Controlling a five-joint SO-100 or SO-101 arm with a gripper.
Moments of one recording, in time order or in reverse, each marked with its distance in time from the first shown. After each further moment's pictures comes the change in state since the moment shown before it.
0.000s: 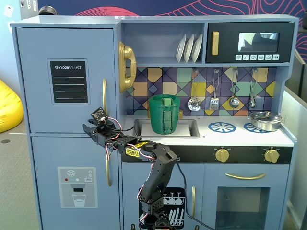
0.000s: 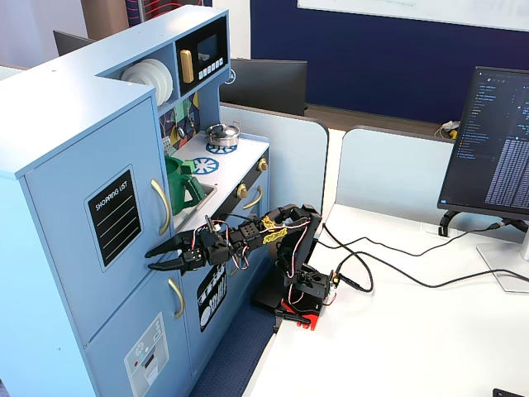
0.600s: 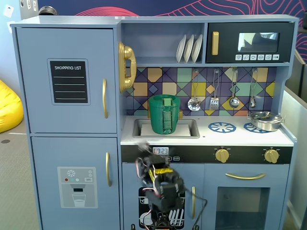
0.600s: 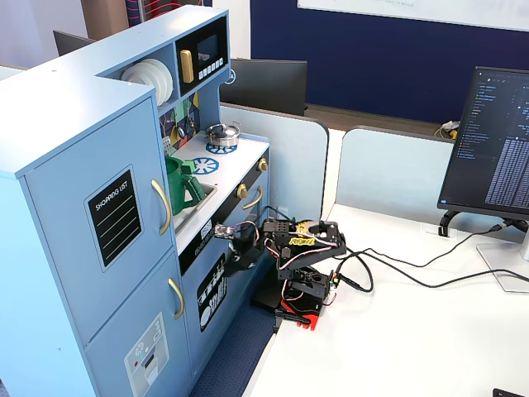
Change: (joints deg) arm 31.3 46.1 40.7 67.7 12.2
